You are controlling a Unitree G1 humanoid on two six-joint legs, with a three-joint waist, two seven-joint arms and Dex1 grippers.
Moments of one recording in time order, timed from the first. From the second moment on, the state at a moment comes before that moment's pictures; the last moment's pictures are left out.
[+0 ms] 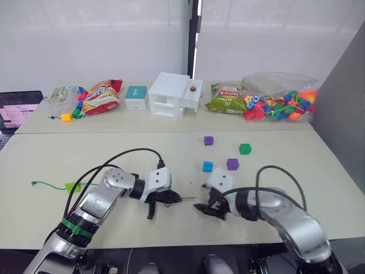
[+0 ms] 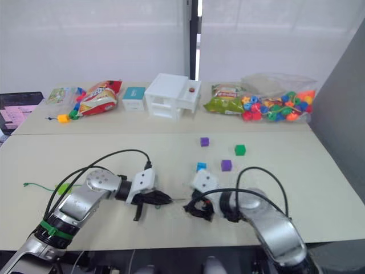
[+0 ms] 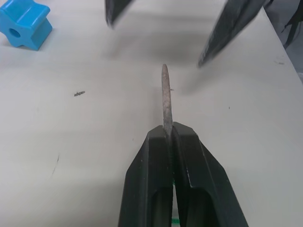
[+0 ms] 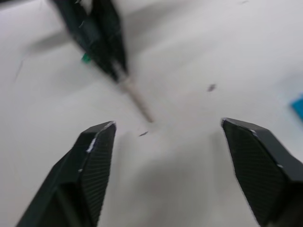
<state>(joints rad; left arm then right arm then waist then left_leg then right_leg) -0.45 0.64 -0.33 -0.07 -0.19 0.35 -1.22 -0.19 -0.45 0.11 -0.73 0.16 1.10 0.69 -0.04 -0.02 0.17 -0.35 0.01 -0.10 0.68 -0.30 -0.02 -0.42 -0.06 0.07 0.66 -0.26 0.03</state>
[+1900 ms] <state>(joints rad) -0.42 0.63 -0.30 -0.07 -0.20 0.37 -1.17 -0.54 -0.24 -0.26 -0.24 0.27 0.83 0.06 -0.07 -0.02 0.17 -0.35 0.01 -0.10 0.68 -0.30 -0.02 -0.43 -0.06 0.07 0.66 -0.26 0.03</state>
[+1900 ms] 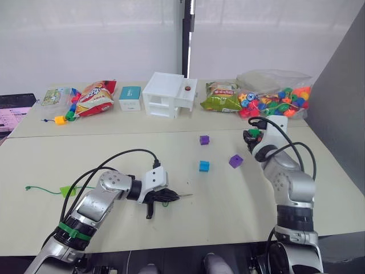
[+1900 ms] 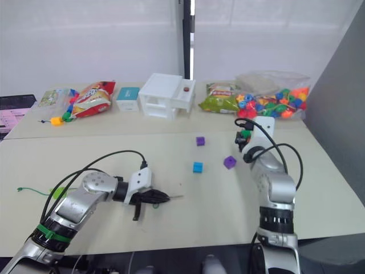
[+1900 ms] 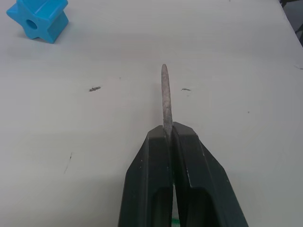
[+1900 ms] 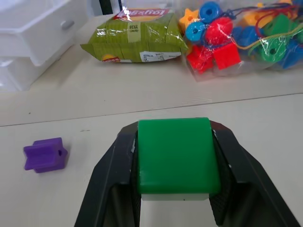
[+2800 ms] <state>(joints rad) -0.39 0.72 -0.24 -0.14 -0.27 0.43 -1.21 -0.02 -0.14 0.36 -0.63 0.24 0.92 -0.04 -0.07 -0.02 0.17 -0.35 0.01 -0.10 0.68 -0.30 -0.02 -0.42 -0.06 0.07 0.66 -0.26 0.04</state>
